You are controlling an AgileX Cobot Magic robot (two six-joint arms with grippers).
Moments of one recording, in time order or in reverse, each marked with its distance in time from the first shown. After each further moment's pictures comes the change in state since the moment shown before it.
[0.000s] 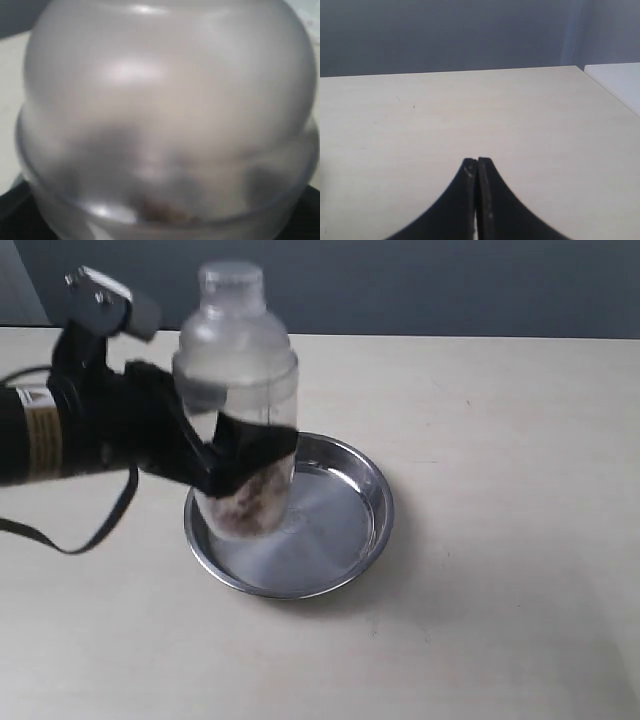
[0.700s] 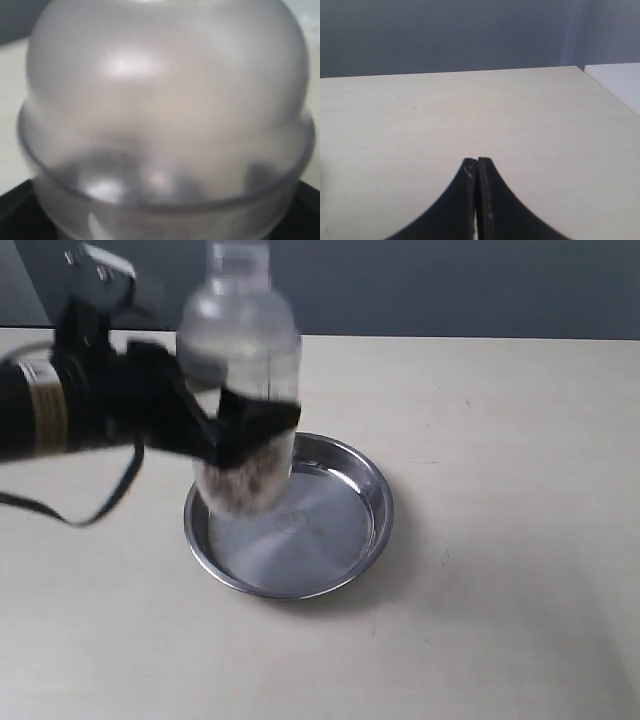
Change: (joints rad) left arm -0.001 0.015 -0.044 0.006 0.028 -0.020; right arm 0.000 0.000 0.000 0.000 0.000 0.000
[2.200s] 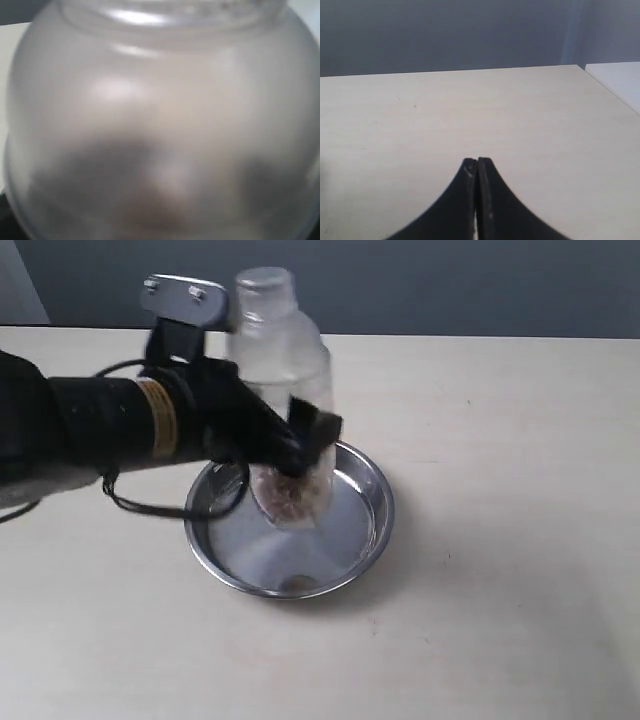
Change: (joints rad) left arm -0.188 0.210 -0.092 -0.680 0.220 0.497; right arm 0.000 0.000 0.000 0.000 0.000 0.000
